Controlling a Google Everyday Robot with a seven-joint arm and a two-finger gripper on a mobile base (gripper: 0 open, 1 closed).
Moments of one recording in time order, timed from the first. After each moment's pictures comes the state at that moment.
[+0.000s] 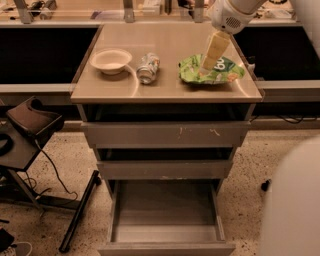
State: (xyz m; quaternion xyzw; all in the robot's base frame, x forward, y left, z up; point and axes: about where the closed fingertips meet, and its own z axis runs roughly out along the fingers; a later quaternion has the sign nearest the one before) arm 0.706 -0.139 0.957 -0.63 0.72 -0.03 0.28
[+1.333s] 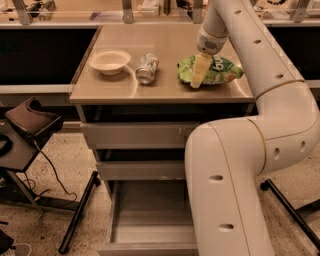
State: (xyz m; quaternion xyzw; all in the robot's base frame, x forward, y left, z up) arm 0.785 -0.149 0.843 -0.60 0.78 -0.01 0.17
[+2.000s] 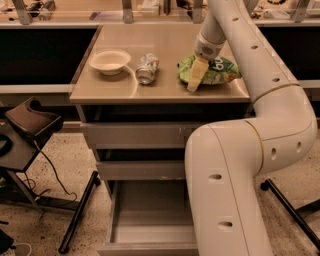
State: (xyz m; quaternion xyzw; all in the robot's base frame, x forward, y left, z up) arm 0.794 -0.145 0.821 -0.59 0.78 0.00 0.17
